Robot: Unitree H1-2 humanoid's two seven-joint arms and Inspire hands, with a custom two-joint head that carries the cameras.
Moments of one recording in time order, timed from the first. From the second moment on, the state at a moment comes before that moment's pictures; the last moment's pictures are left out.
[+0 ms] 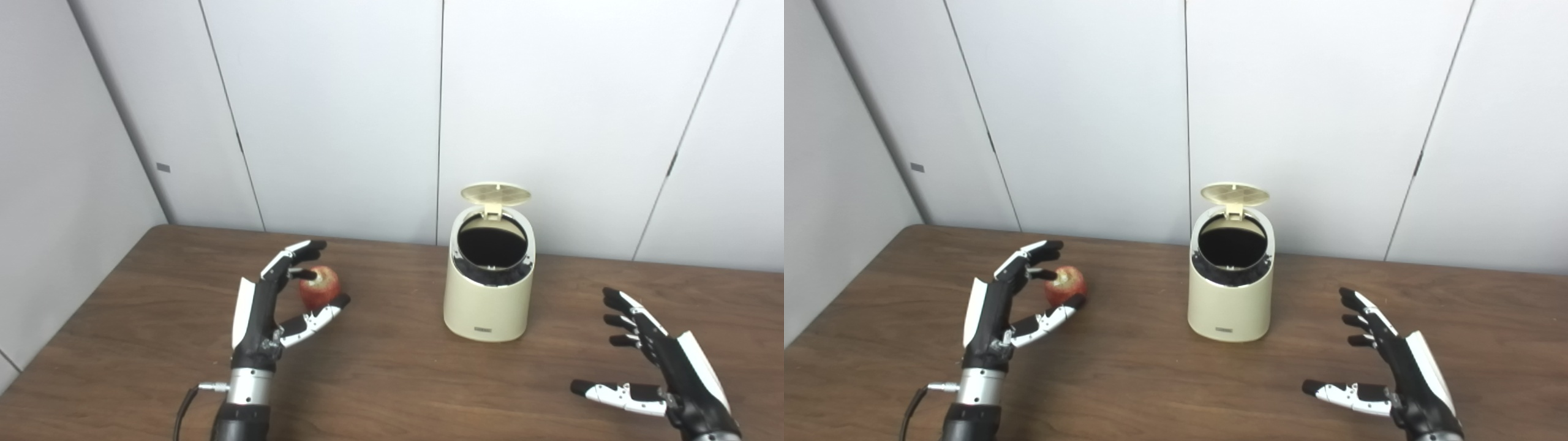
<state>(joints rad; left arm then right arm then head) -0.16 0.14 0.19 0.02 0.30 -0.38 0.15 -0.12 -0.22 0.05 -0.21 -0.32 0.11 0.07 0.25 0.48</state>
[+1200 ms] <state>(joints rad) -0.24 0.33 0.04 0.11 0.53 0.10 0.08 -0.11 -0.23 0.05 -0.29 -0.32 0.19 0.11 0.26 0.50</state>
